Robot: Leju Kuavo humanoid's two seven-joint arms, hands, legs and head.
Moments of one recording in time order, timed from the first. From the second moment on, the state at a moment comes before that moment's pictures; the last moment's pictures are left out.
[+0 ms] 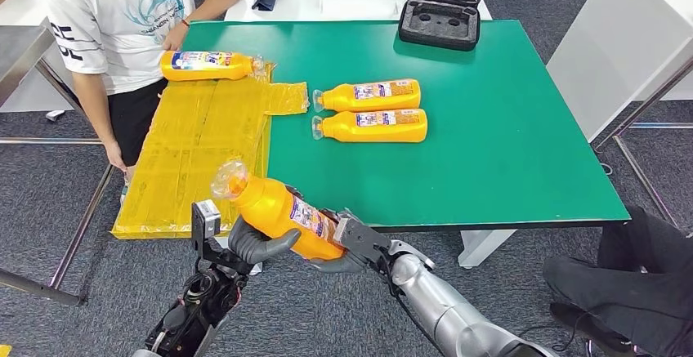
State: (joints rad) left arm -0.29 -0.12 -0.34 -0.98 -0.05 -0.23 -0.55; right arm -0.51 0.14 0.44 -0.54 0.28 0.26 -0.70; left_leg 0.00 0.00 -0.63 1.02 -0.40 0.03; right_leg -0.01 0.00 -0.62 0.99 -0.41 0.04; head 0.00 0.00
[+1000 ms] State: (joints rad) left arm -0.28 -0.12 -0.31 -1.03 -0.05 -0.16 -0.53; right arm -0.50 0.13 0.41 -0.64 0.18 0.25 -0.70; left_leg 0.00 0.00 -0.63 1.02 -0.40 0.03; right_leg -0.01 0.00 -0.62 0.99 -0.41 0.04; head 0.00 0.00
